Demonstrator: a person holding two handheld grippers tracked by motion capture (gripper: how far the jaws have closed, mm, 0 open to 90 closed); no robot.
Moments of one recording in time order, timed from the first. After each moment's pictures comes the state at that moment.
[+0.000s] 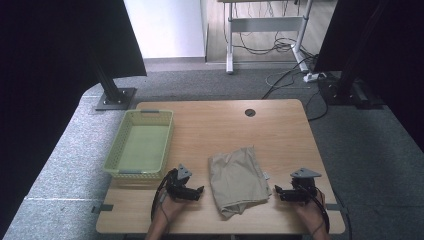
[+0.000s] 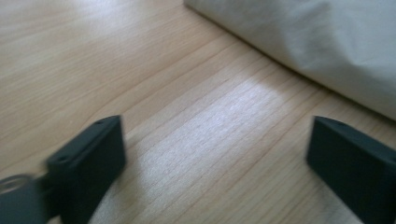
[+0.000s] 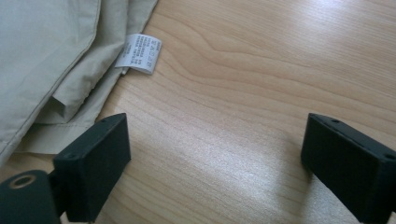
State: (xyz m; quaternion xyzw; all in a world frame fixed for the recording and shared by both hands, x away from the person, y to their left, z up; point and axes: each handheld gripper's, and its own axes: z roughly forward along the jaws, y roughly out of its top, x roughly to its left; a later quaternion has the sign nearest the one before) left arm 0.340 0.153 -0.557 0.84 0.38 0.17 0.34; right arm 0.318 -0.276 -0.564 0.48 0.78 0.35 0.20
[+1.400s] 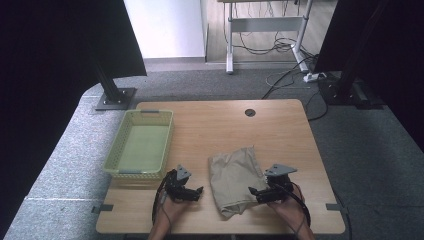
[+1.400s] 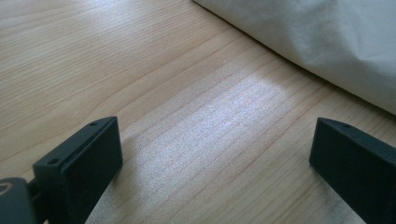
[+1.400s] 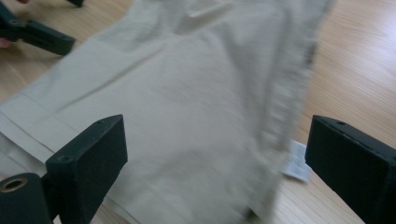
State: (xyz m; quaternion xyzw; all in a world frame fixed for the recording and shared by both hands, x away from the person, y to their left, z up) left arm 0.337 0.154 -0.557 0.83 0.40 0.18 0.34; right arm 0.313 -0.195 -0.518 0.37 0.82 0.40 0.16
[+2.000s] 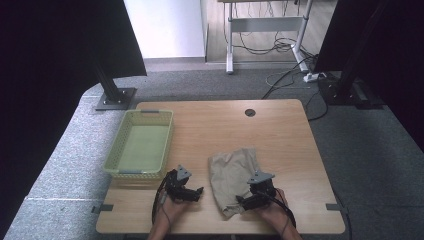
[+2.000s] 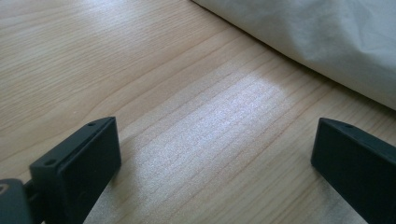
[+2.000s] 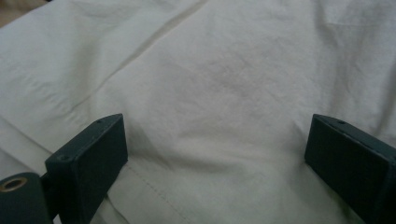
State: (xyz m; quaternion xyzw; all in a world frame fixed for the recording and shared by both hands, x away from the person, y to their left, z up) left arm 0.337 0.154 -0.557 0.83 0.40 0.18 0.34; right arm 0.316 -0.154 -0.560 0.35 0.85 0.37 0.14
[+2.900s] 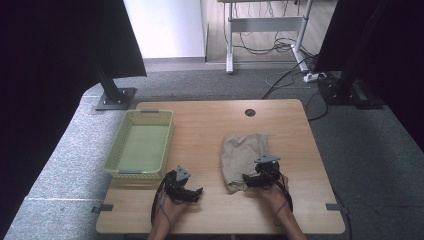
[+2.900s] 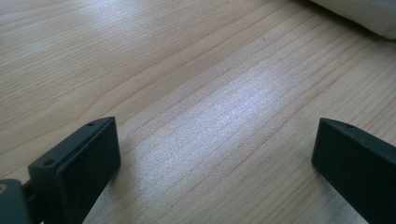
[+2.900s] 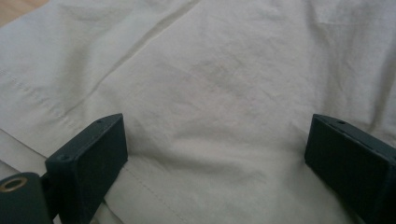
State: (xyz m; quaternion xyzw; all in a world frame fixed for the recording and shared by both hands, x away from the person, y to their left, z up) left arm 0.334 0.155 -0.557 0.83 0.40 0.18 0.34; right arm 0.375 -0.175 -0.561 0.44 0.80 0.36 0.19
